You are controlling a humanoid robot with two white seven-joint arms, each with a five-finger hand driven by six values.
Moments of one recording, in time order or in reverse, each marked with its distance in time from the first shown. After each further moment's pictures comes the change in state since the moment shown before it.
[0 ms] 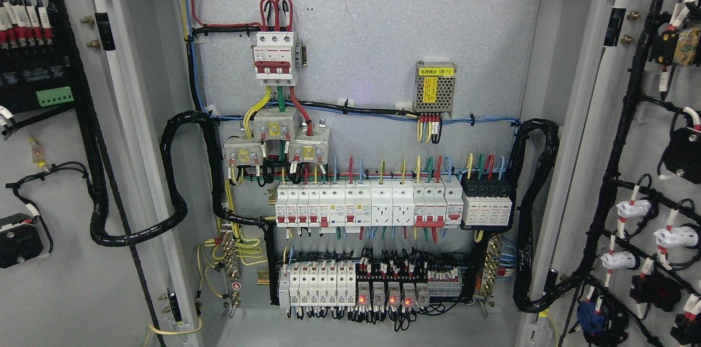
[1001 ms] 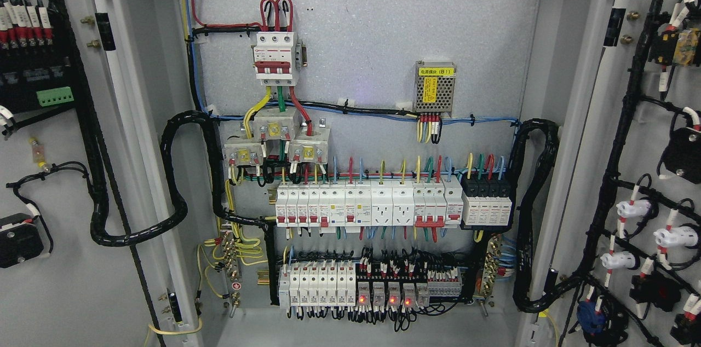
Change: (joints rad) left arm 0.105 -0.272 -0.306 -0.091 -0.262 -0.131 0.207; right arm -0.006 0.221 0.091 -0.071 0.097 0.147 -0.033
